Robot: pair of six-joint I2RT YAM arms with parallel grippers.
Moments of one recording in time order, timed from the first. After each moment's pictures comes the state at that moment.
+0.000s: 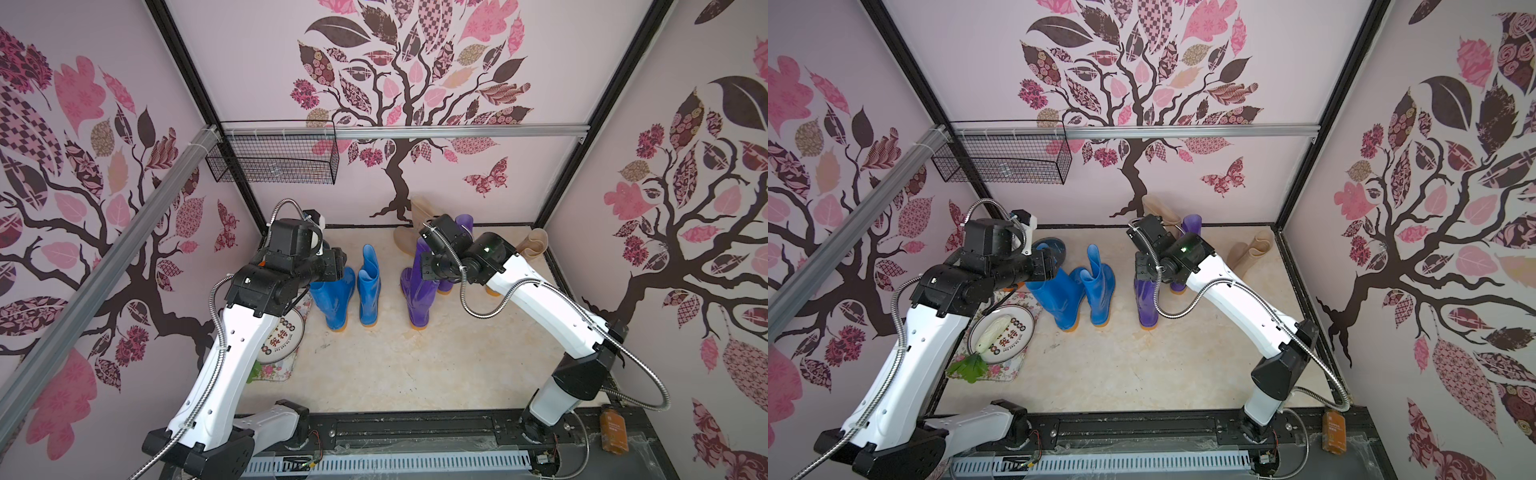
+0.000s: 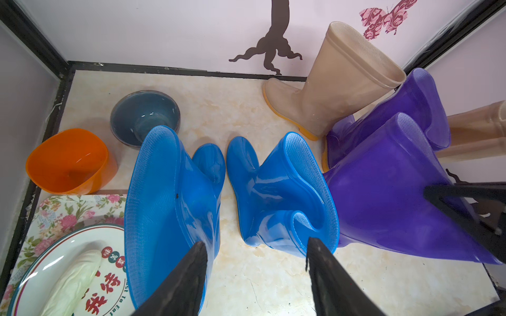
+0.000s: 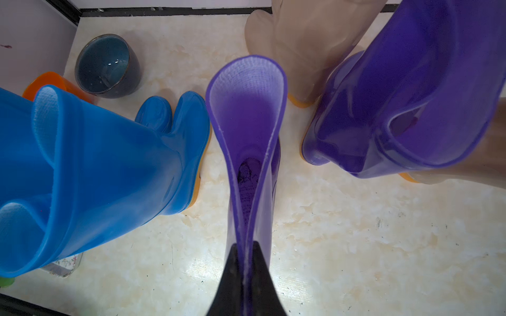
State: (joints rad) left arm -0.34 1.20 1.58 -1.03 0.00 -0.27; right arm 0.79 1.66 1.88 -1.14 0.28 0.62
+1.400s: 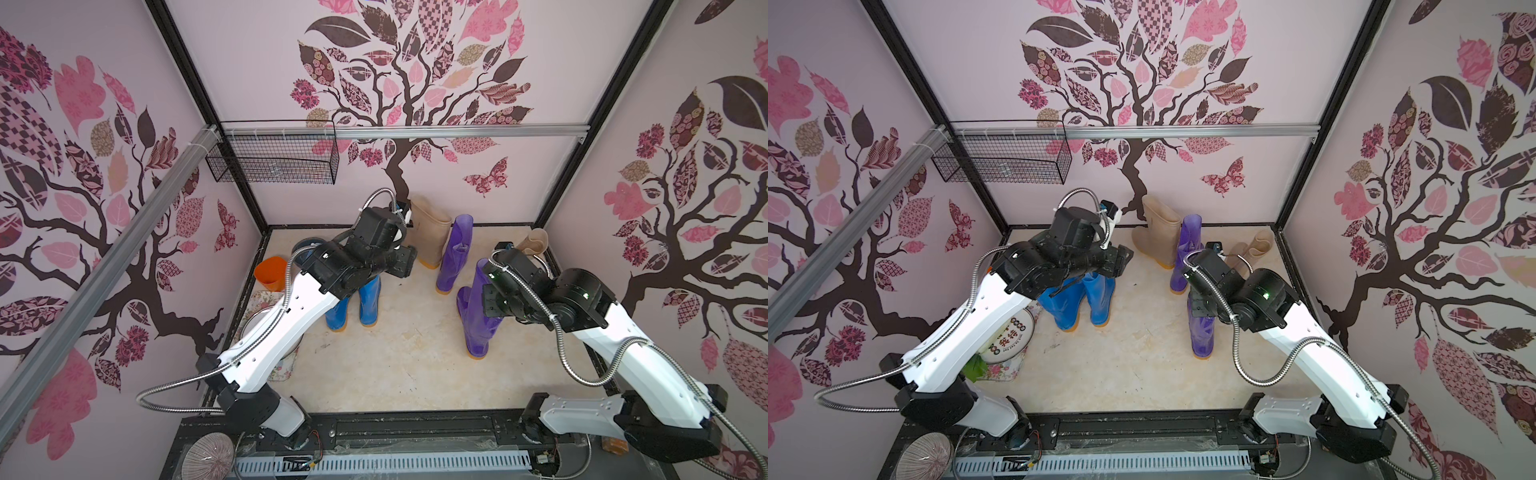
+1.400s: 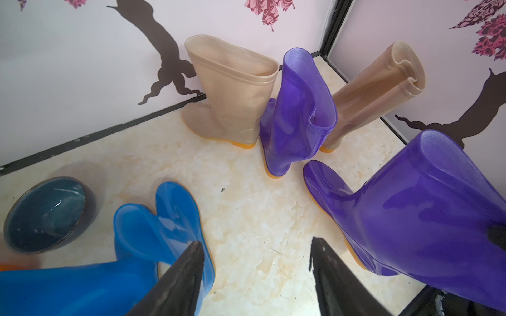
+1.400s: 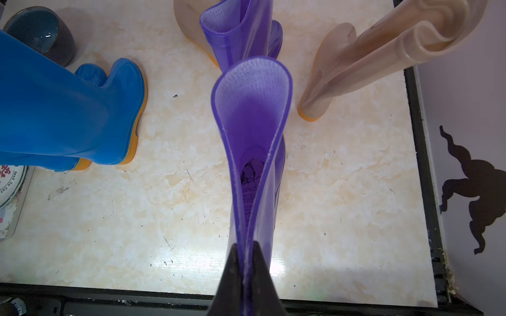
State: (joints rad) left arm -0.79 1.56 1.90 -0.97 -0.18 -0.19; right arm 0.82 1.22 1.64 -1.44 0.44 0.68
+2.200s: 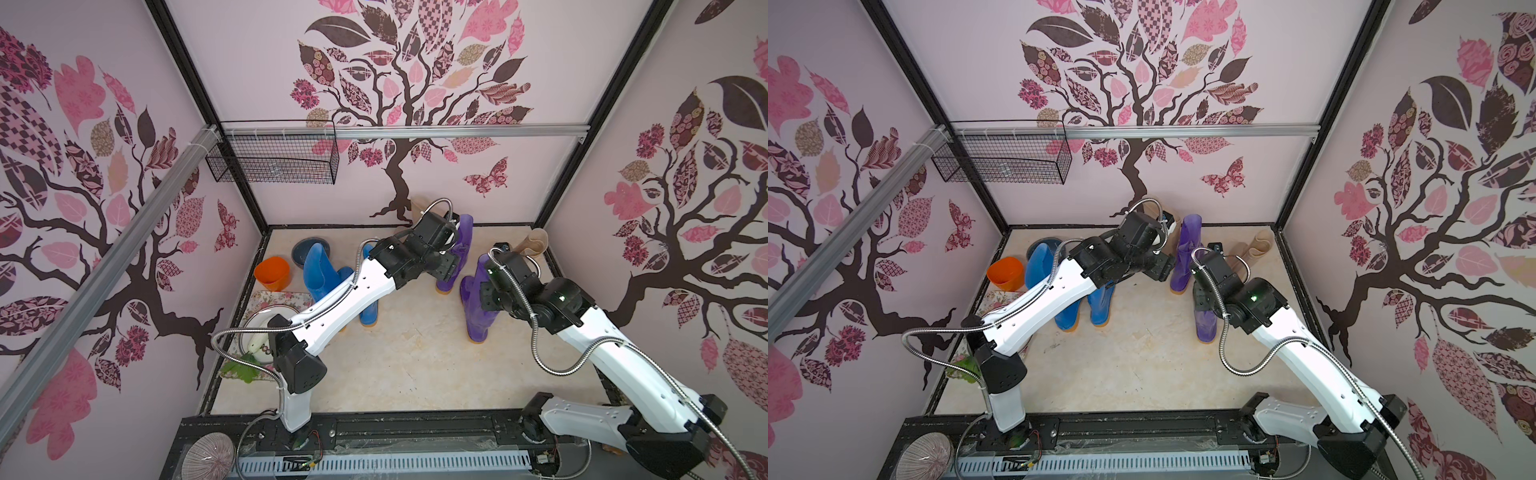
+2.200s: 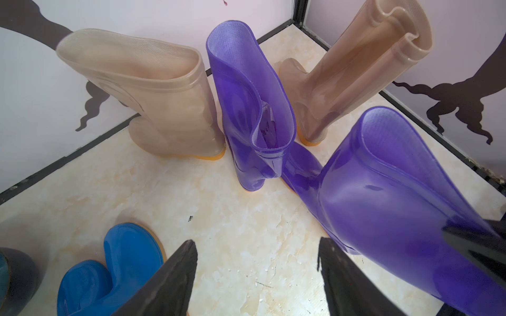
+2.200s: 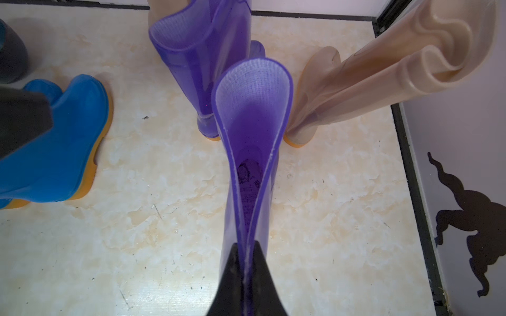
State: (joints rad) left arm -0.88 1.88 2.08 -0.90 -0.17 -0.12; right arm 0.64 1.15 1.31 -1.08 0.44 0.47
